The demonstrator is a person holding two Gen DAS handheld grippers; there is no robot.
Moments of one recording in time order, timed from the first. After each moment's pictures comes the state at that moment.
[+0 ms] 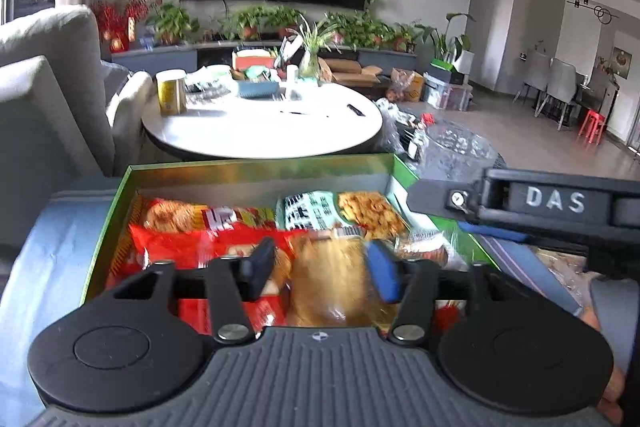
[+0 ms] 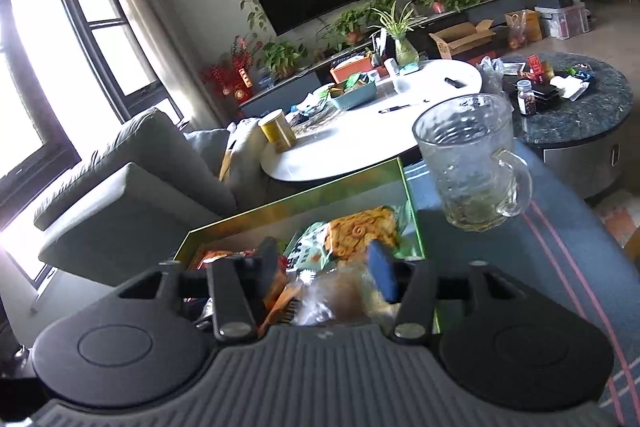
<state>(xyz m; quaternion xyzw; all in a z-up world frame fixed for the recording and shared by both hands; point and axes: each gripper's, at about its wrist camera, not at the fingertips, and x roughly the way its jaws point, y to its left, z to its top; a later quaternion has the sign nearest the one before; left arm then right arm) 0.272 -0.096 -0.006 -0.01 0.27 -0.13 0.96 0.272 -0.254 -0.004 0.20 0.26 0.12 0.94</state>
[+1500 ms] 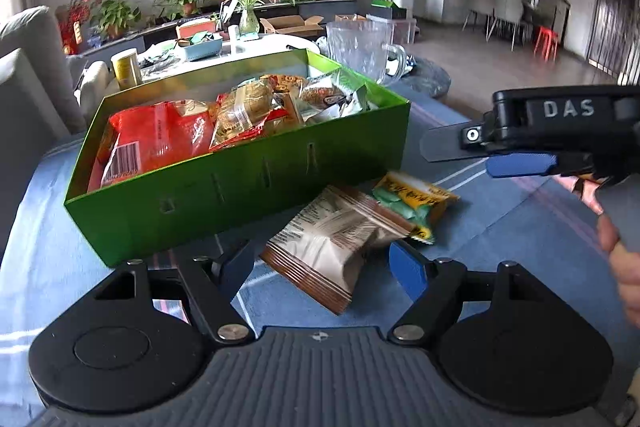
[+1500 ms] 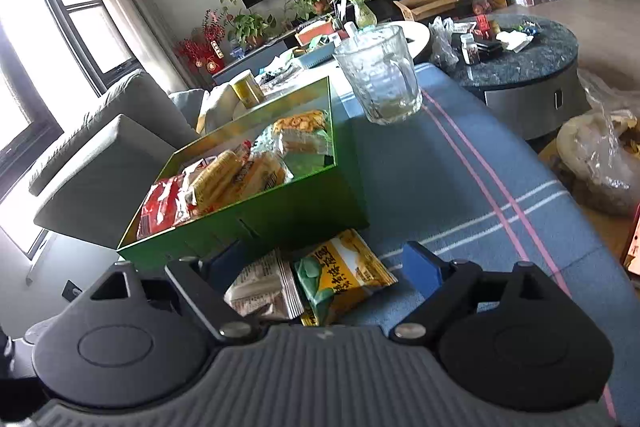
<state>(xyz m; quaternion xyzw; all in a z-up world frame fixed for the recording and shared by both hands) 0.160 -0.110 -0.043 0.08 0.32 -0.20 0.92 0.172 -0.284 -0.031 0.20 0.32 0.09 0.92</state>
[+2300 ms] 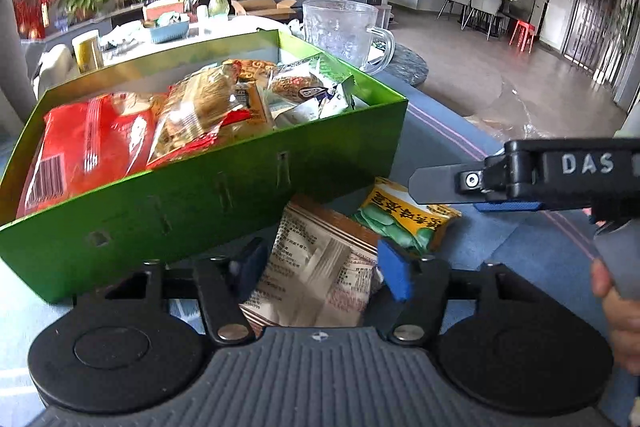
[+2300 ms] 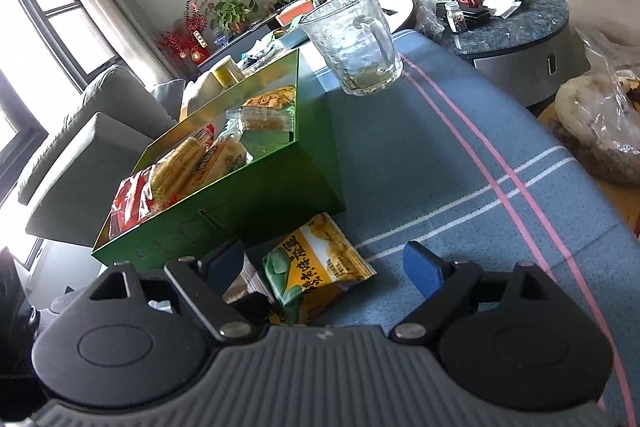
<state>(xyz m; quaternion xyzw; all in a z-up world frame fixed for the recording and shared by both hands) 0.204 -0.122 -0.055 0.05 0.35 -0.25 0.90 0.188 -0.296 -0.055 0.23 0.35 0.08 0.91</state>
